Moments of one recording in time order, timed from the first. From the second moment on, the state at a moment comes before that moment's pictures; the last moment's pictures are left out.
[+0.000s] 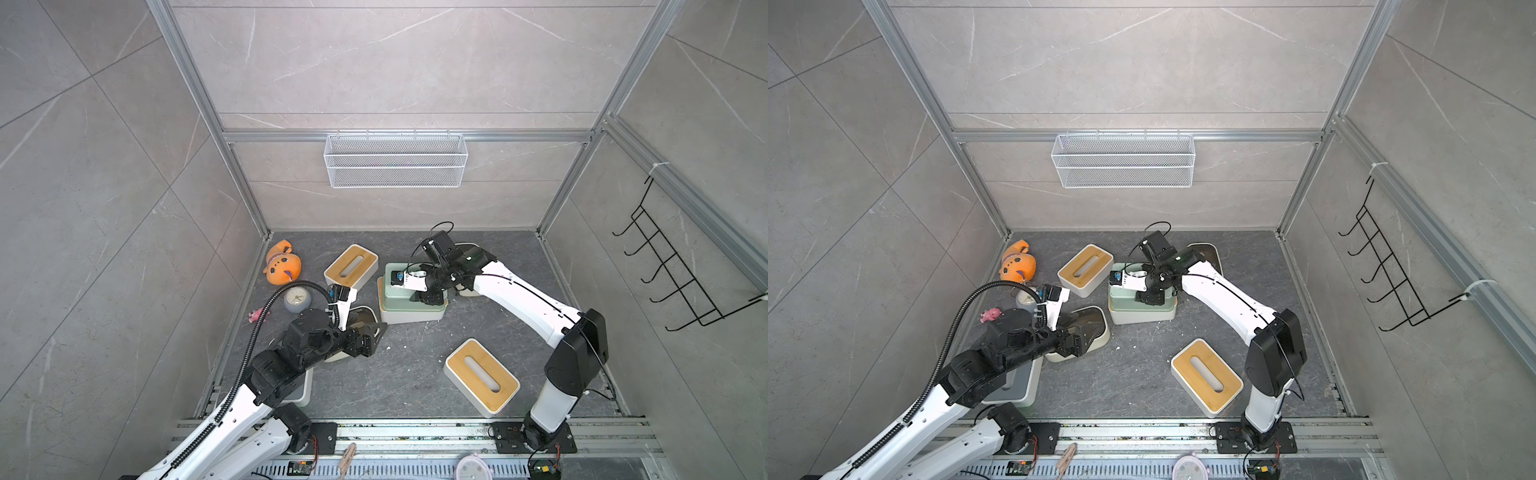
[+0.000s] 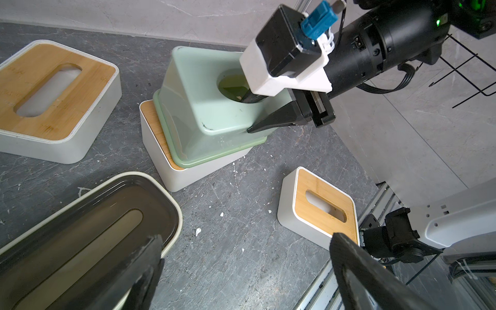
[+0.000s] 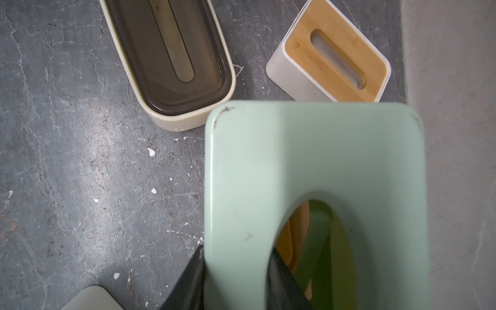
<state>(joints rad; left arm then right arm) -0.72 0.69 0.76 -0.50 0.13 -0.41 0.65 1.78 1.66 -0.91 -0.25 -0.93</state>
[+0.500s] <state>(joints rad) -0.72 0.68 0.75 -0.50 0.14 -0.41 0.65 1.84 1.69 -0.91 -0.25 -0.94</state>
